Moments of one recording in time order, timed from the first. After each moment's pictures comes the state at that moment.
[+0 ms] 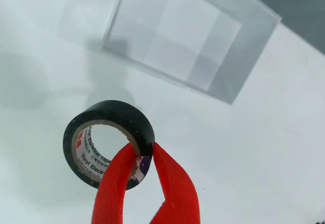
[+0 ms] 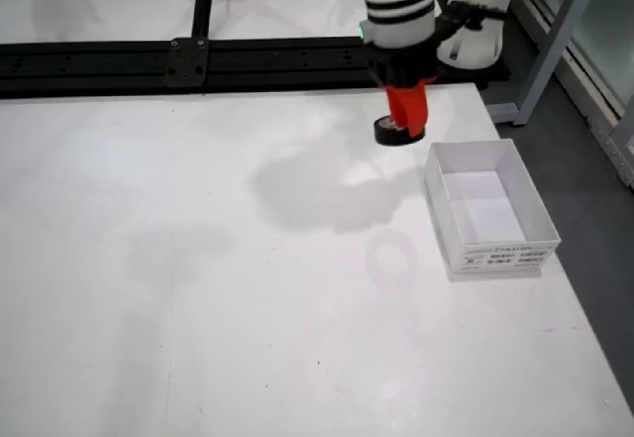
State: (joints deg) arm -41.8 34.9 86.8 21.0 59.4 -77.2
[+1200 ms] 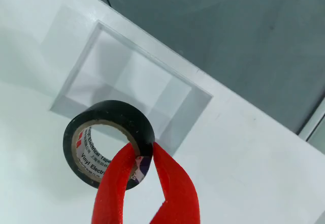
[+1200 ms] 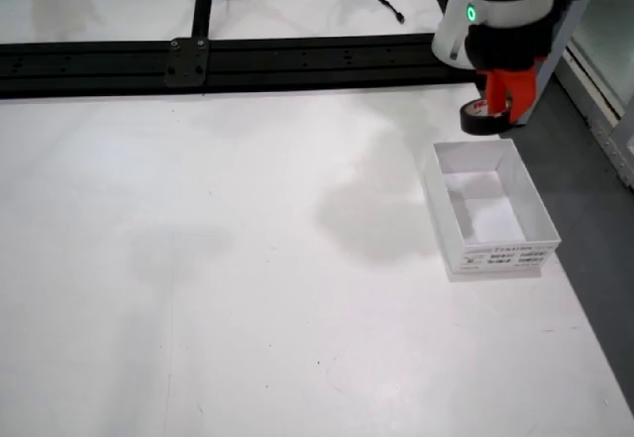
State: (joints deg) arm -27.4 29.7 87.2 20.1 64.1 -69.3
